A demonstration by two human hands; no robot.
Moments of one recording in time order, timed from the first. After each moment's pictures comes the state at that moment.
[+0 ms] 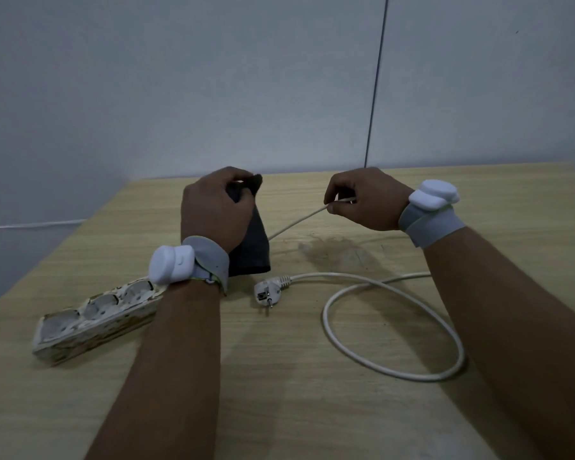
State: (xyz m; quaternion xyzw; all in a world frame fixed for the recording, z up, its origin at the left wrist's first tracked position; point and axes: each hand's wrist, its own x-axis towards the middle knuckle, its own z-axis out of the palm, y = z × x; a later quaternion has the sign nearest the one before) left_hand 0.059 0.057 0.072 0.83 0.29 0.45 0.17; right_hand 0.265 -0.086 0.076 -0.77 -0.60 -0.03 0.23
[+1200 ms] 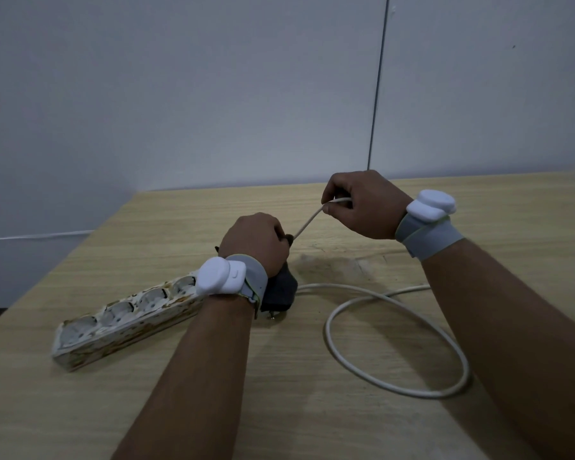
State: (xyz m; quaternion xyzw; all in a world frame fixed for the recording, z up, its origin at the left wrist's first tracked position) left_hand 0.089 0.035 0.055 0.91 0.36 0.18 0.09; right_hand 0.251 -0.087 0.088 -0.75 -0.60 -0.08 0.27
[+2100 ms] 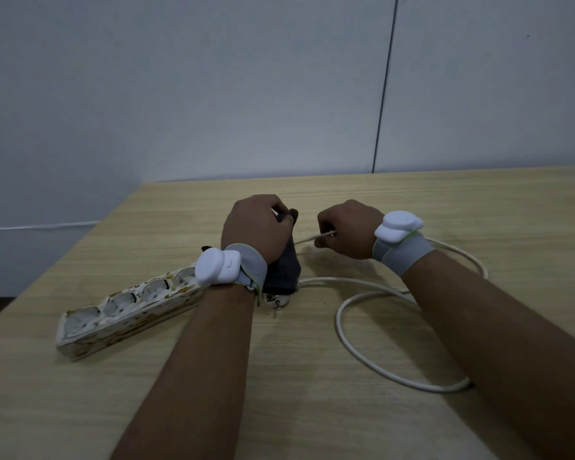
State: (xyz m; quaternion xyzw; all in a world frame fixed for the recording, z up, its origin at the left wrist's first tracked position) left_hand 0.084 0.039 0.057 0.88 0.35 0.30 0.15; right_hand 0.242 -0.060 0.041 -0.80 -0.59 -0.03 0.09
